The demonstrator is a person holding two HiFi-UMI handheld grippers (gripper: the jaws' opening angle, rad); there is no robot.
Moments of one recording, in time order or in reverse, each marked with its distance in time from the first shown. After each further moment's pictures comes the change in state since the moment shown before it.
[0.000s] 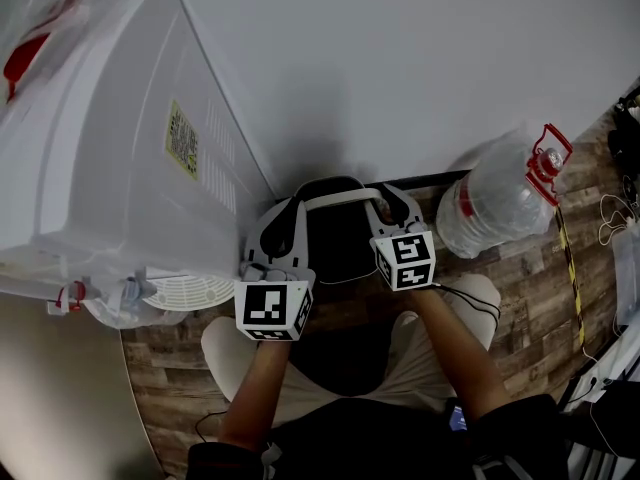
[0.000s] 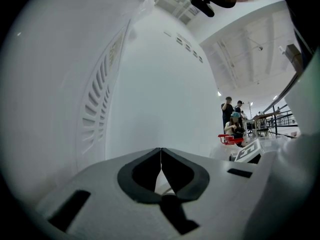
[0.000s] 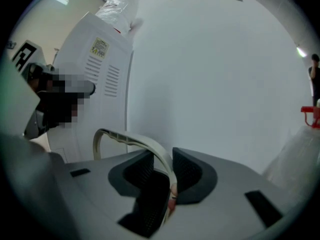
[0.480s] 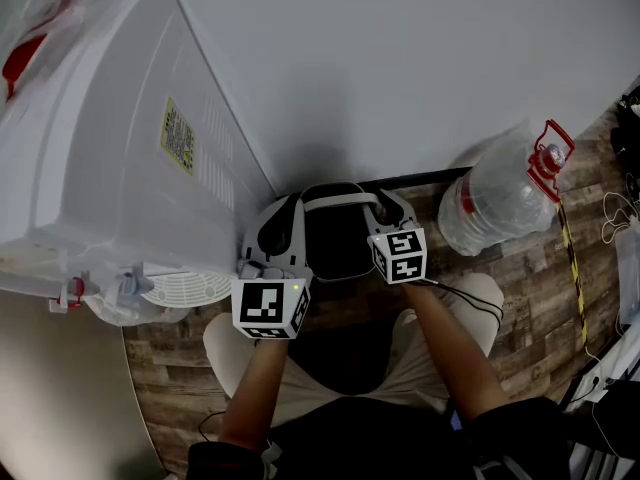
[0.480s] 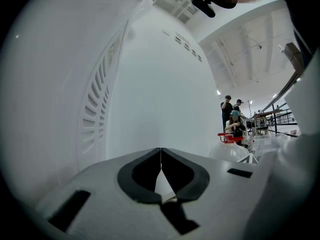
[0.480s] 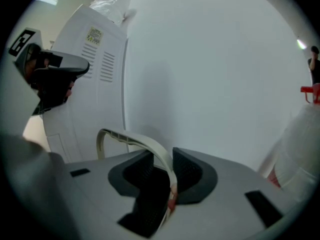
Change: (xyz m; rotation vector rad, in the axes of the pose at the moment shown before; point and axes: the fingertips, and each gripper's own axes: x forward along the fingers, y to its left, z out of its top) left arm -0.002 -0.001 0.000 0.014 0.006 -0.001; right arm 0.014 -0.002 -0.051 0.050 0.088 0.008
